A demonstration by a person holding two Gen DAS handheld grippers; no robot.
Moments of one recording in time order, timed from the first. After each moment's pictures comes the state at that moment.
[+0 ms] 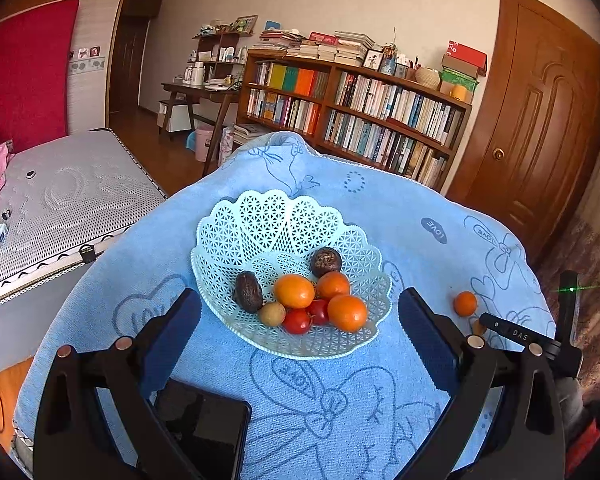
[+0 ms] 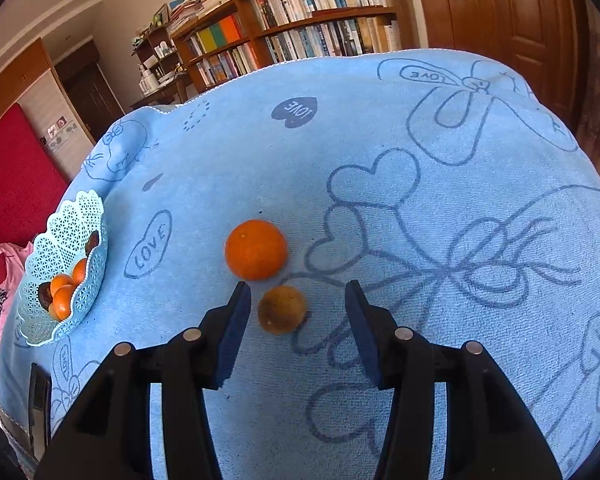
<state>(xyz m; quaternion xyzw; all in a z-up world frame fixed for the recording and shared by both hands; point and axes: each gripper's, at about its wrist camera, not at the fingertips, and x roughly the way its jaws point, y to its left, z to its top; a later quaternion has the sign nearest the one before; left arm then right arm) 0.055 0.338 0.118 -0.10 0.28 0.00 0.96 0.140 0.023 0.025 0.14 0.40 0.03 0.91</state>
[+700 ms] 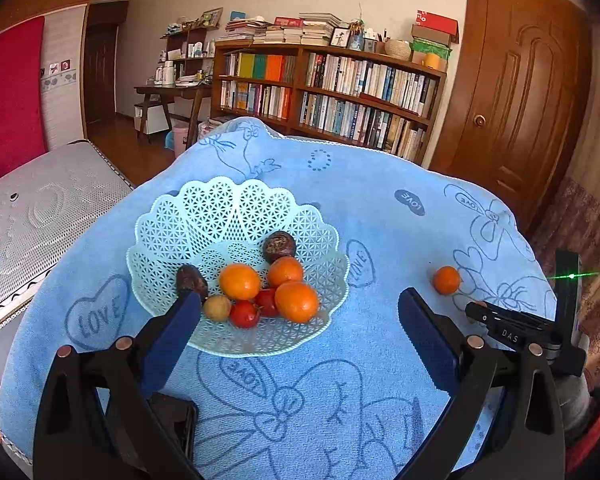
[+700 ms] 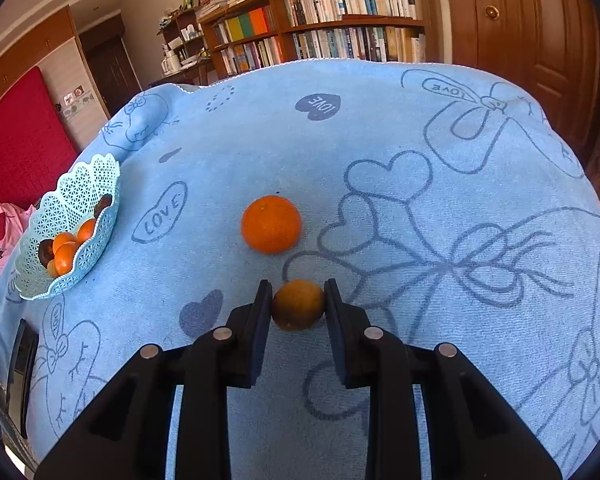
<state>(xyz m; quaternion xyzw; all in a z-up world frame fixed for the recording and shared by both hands) 0.075 0.282 0.110 -0.05 0.30 -0.04 0.95 0.118 0.027 0.028 0.08 0.39 0.05 0.92</state>
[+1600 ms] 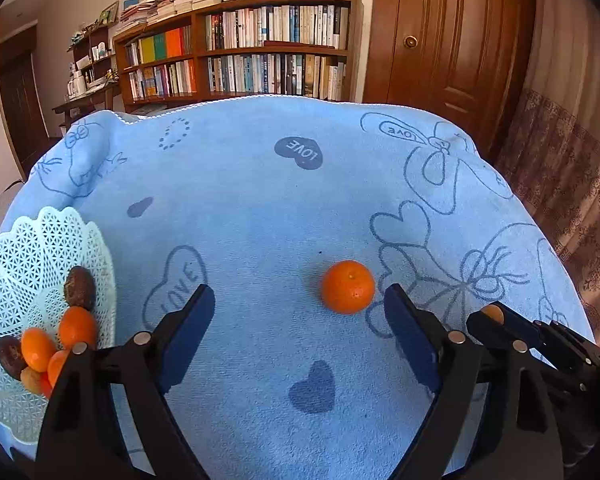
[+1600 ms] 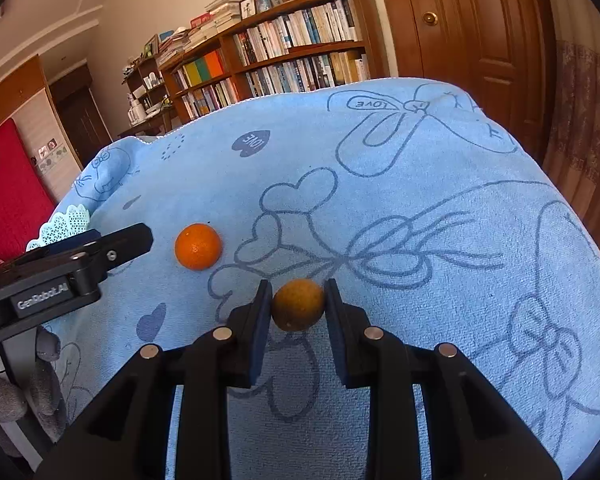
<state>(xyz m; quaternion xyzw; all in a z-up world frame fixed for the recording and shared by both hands) 0.180 0.108 0.062 0.05 0.37 -0.15 0.92 0.088 -0.024 0.026 0.14 0.34 -0.01 0.93</state>
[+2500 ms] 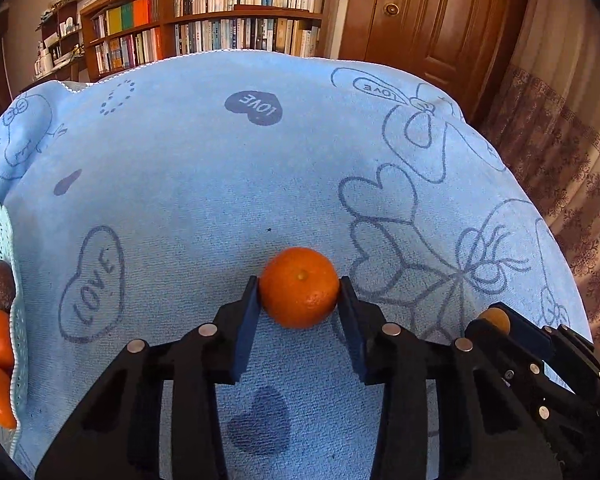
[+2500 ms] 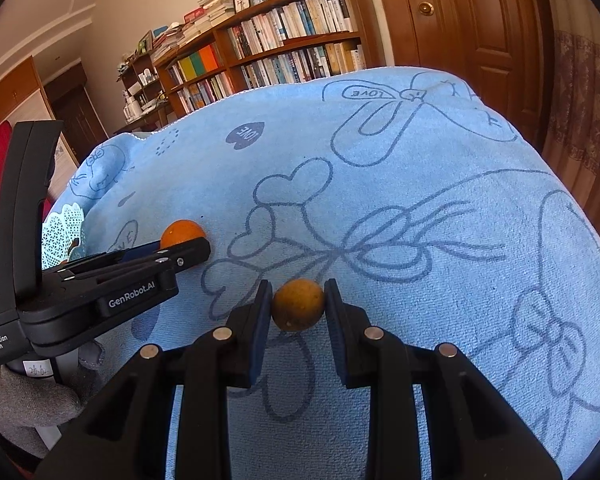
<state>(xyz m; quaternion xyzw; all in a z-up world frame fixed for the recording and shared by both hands) 0.209 0.080 0.024 0.04 0.41 -0.19 0.89 0.091 -0.028 0.021 0.15 0.35 -0.02 0.93</state>
